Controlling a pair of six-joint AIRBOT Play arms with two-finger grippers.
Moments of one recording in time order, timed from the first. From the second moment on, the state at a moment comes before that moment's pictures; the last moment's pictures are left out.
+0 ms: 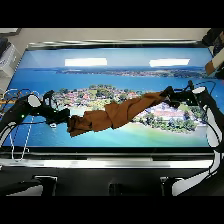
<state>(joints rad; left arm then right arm) -0.06 -1.39 1.03 1.22 -1.11 -1.73 -0.27 -1.83 1.38 -0.80 0.86 1.59</state>
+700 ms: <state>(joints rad) 0.16 -1.15 0.86 1.17 -1.20 -1.58 -0.23 -1.79 1.41 -0.75 0.86 1.50</state>
